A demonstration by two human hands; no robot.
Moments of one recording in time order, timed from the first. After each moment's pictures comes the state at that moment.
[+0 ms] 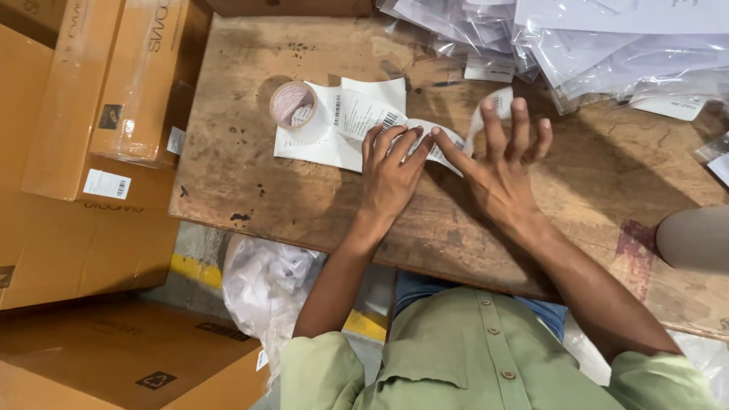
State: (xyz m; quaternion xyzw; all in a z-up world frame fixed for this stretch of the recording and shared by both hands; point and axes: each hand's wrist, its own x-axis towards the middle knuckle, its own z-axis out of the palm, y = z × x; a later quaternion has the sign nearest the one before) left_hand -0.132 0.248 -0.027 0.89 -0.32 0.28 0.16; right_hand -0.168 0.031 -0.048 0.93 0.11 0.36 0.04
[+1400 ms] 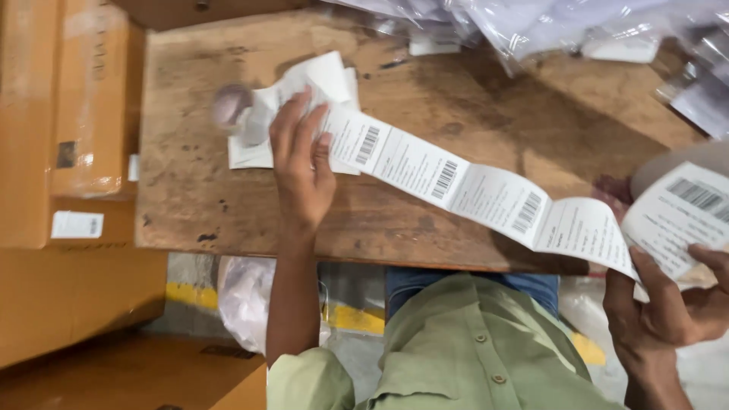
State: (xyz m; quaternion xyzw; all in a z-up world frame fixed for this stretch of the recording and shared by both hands) left_hand -0.141 0.284 0.055 0.90 -0.20 0.23 0.32; right_hand -0.446 -0.084 -0.053 0.91 -0.09 0.37 -0.18
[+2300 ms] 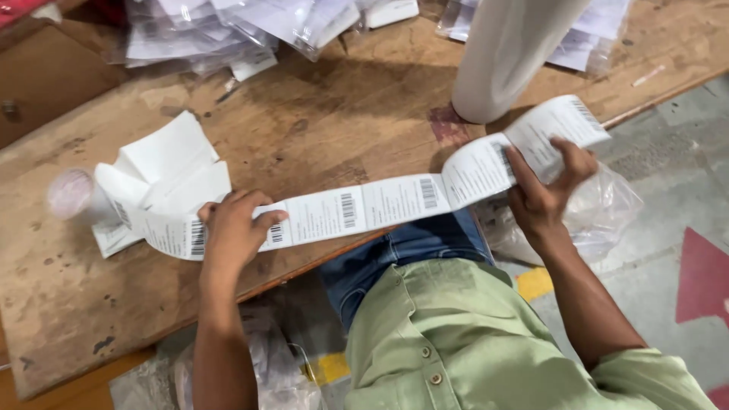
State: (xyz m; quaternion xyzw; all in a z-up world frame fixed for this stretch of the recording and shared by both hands) left_hand -0.173 0.264 0.009 0.92 -0.35 -0.12 0.11; right_hand -0.472 -0.101 -0.105 0.88 -0.15 0.45 -0.03
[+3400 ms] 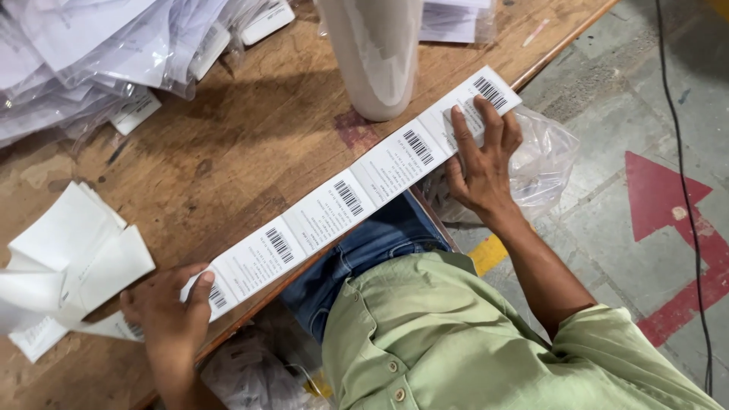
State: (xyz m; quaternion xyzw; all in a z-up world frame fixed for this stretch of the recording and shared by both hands) left_hand -0.198 0.287 -0.021 0.95 -0.29 -0.04 0.12; right_hand -0.489 -0.122 -0.114 0.90 -0.28 0.30 -0.10
